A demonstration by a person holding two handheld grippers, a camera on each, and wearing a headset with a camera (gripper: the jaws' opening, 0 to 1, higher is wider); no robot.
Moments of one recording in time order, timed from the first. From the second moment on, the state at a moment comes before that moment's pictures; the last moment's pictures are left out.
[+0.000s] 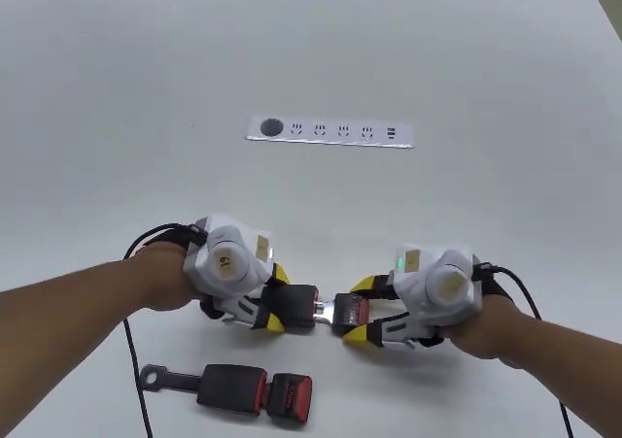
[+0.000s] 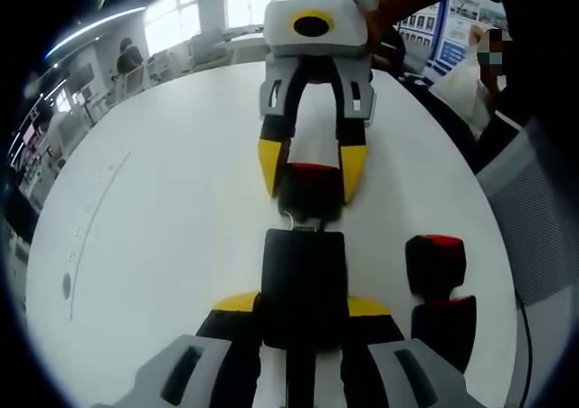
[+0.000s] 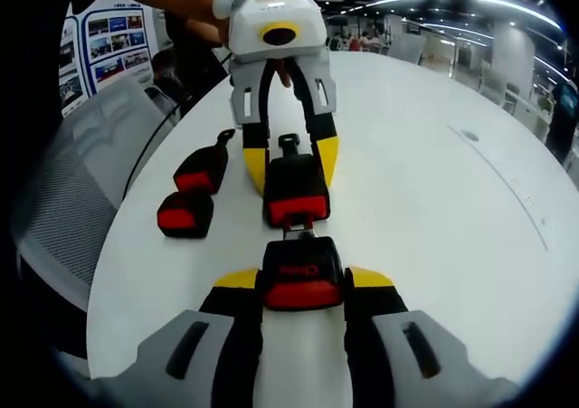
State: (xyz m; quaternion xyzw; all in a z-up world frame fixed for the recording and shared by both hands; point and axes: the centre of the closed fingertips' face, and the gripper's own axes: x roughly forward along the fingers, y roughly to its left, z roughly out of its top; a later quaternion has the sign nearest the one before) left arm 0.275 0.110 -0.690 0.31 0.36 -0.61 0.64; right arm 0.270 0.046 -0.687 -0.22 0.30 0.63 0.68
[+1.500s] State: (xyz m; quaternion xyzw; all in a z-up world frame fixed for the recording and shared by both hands) left arm 0.275 0.114 -0.692 0.33 0.36 -0.62 0.61; right arm 0.274 0.064 -0.691 -0.24 0.30 0.64 0.67
